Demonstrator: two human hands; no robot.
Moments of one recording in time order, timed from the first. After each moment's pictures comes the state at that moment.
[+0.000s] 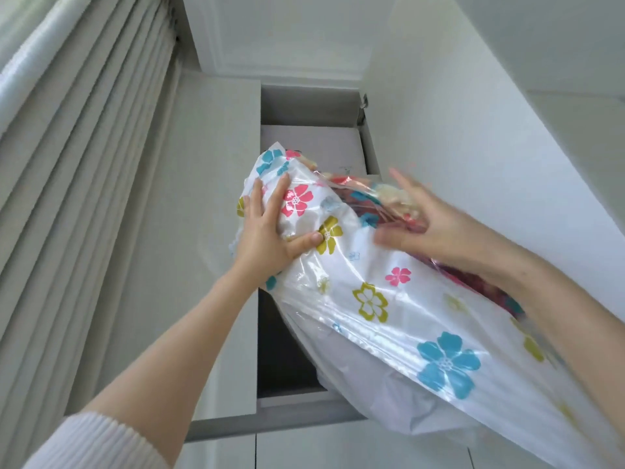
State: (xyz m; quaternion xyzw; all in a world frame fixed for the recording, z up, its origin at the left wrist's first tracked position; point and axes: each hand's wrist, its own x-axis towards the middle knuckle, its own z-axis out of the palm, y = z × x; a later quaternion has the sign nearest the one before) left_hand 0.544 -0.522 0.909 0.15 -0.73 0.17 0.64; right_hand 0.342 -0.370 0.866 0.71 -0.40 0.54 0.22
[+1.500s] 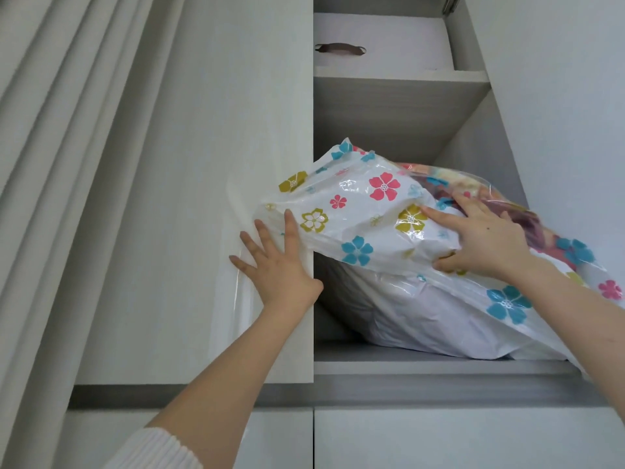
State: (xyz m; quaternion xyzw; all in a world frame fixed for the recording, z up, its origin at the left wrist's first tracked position) left_hand 0.558 -0.777 0.827 0.54 -0.59 0.26 0.54; right_hand 0.297 -0.681 0.872 0.55 -0.64 0.31 0.45
